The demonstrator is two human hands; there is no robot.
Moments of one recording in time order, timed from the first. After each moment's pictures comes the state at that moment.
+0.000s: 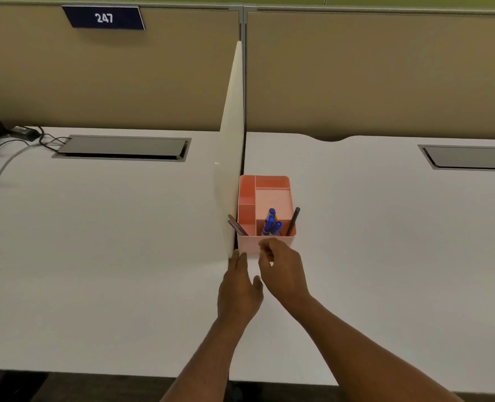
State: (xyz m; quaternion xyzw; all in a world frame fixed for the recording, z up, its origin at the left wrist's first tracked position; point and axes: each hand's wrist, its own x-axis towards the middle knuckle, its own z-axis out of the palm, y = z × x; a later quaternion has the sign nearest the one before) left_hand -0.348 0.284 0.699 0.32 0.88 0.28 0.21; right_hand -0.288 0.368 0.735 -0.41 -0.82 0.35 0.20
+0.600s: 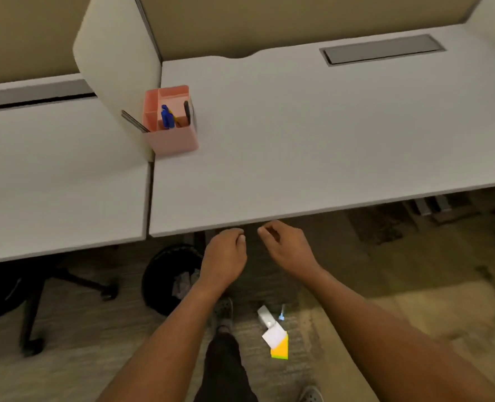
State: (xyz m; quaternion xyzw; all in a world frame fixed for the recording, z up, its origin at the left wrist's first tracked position) left_hand -0.048 0.186 0.721 0.45 0.84 0.22 0.21; right_hand 0.084 0.276 0.710 -0.43 -0.80 0.39 0.14
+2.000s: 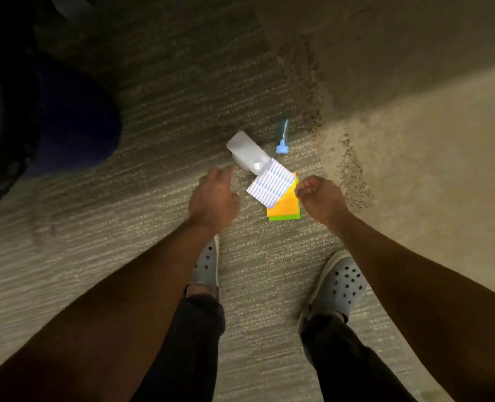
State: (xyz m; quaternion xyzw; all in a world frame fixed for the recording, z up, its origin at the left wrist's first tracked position) left_hand 0.046 0.061 0.032 0.49 0.79 -0.05 0.38; right_hand 0.254 0.131 0.009 -0.66 -0.58 0.47 -0.11
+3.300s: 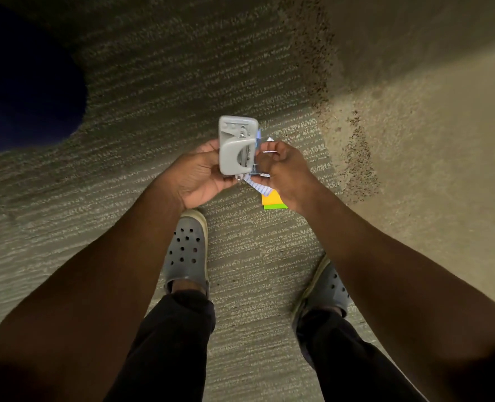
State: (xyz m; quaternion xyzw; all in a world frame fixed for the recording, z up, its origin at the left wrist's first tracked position) left_hand 0.026 0.085 0.011 -0.05 0.52 0.38 0.77; right_hand 0.183 0.133 -0.011 -0.62 -0.25 0.74 0.09
